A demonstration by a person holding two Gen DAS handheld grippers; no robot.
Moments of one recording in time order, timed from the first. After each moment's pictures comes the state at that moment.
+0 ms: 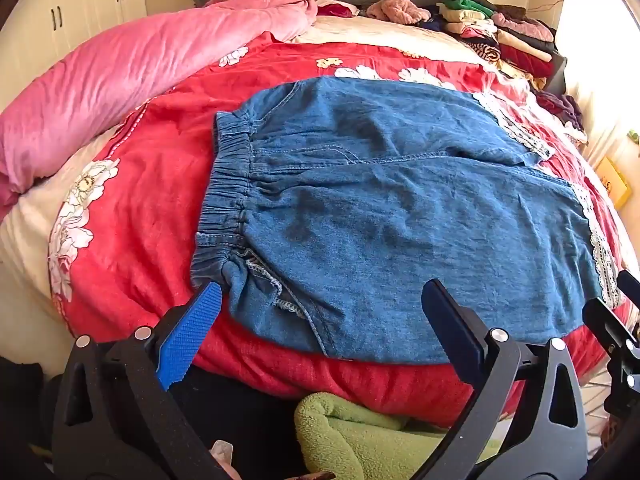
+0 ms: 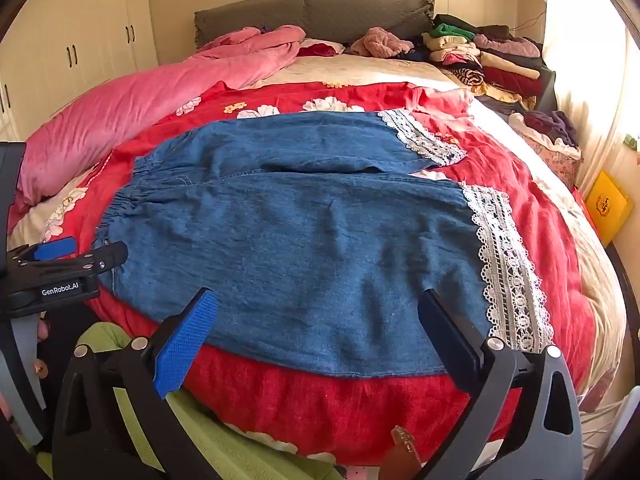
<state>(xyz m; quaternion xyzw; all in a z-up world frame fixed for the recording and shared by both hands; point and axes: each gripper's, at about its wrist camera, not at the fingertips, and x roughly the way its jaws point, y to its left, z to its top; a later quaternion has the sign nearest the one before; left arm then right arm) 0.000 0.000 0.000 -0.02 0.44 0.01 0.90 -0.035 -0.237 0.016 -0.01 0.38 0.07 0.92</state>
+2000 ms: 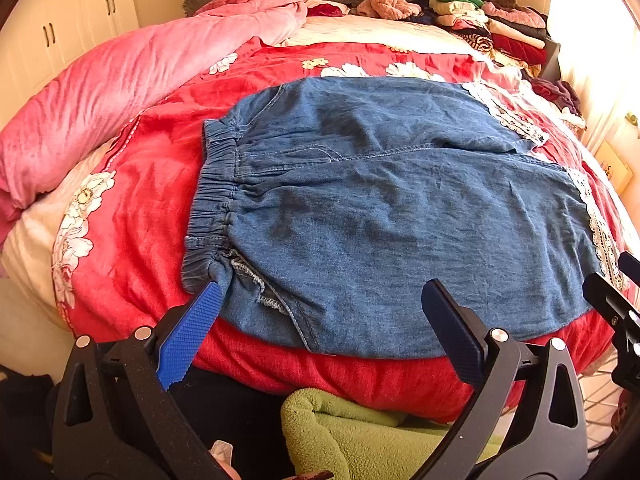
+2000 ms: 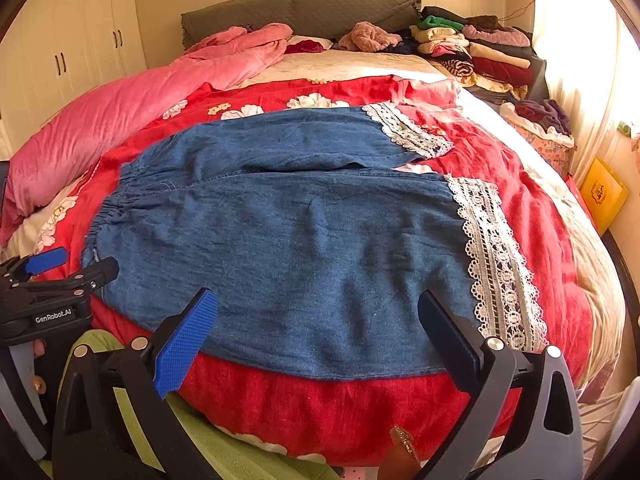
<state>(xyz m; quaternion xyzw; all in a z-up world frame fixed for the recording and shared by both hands) -0.002 -0.016 0.001 0.01 0.44 0.01 0.90 -0.029 -0.255 0.014 0.02 0.38 0.06 0.92</state>
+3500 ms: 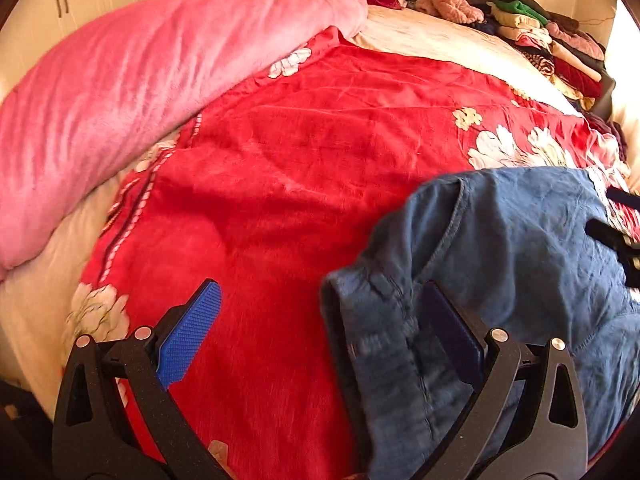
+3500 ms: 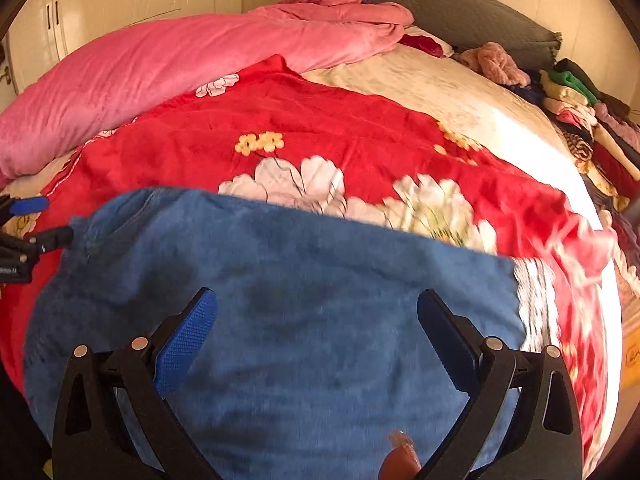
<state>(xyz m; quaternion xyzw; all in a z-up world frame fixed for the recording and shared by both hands) 0.204 0.130 -0.007 -0.02 0.47 0.04 0.88 0.288 -0.138 0.017 -0.14 0.41 0.22 0.87</state>
